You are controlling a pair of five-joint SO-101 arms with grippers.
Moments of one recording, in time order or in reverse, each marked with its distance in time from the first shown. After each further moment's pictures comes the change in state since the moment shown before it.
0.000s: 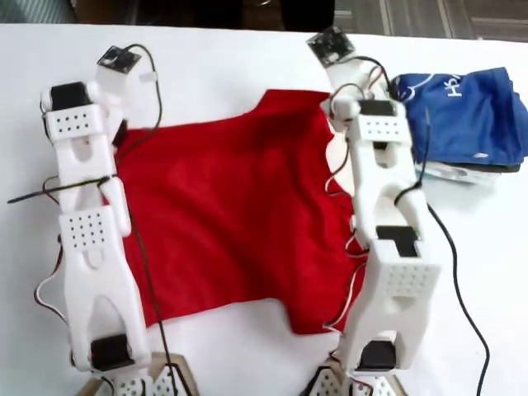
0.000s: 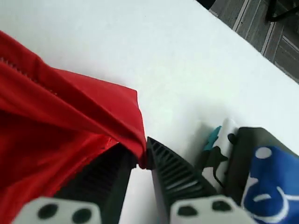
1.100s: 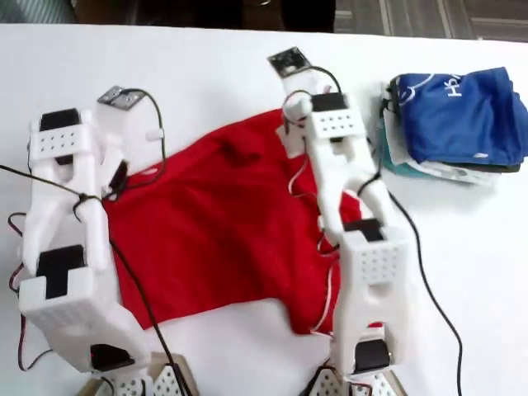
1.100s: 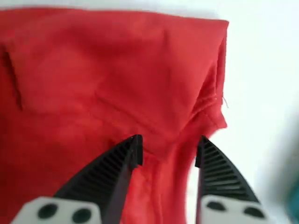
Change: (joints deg) left arm -0.4 -55.8 85.9 -18.4 -1.0; right arm -11.7 12.5 -16.4 26.0 -20.8
